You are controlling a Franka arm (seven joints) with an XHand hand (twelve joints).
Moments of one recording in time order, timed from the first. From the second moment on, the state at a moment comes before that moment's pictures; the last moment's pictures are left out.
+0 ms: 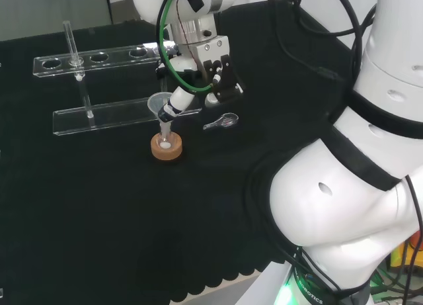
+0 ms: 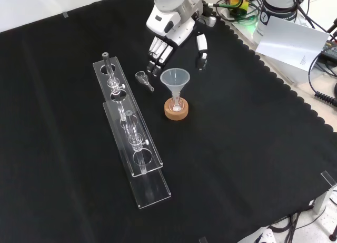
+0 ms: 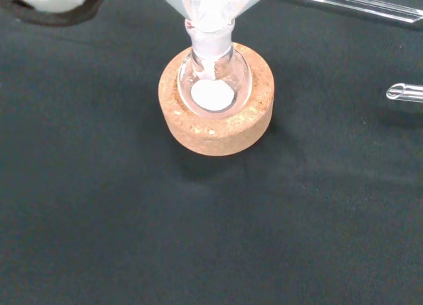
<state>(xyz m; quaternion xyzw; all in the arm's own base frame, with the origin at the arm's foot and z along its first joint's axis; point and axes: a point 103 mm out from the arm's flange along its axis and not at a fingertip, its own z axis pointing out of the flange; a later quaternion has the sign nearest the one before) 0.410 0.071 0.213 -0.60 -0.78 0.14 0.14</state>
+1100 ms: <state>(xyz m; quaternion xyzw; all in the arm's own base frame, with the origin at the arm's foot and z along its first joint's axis) 0.421 0.077 0.184 -0.59 -0.78 0.16 0.12</state>
